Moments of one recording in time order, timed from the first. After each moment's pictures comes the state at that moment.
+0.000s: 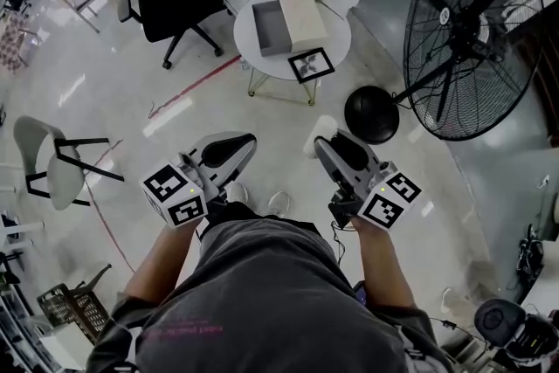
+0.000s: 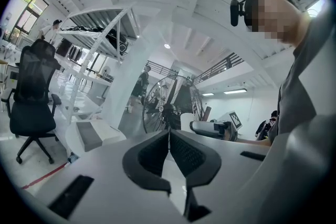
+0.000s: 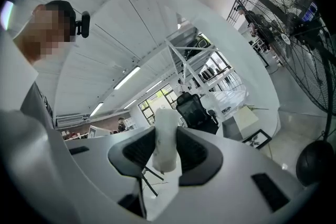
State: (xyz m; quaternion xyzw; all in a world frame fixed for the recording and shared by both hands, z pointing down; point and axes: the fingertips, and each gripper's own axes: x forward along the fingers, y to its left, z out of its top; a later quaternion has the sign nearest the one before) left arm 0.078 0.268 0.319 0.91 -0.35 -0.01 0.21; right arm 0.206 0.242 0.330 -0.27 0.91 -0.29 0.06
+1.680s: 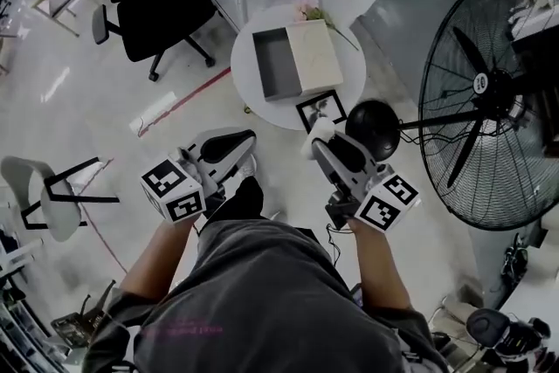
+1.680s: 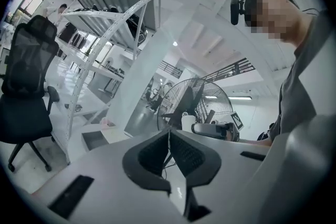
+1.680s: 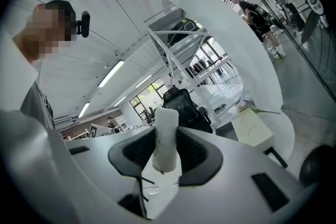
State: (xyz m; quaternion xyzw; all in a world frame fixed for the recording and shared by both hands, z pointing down) left arm -0.011 0.015 0.370 0.90 -0.33 -0.01 0.27; right arm 0.116 0.001 0.380 -0.30 0.89 -0.34 0.02
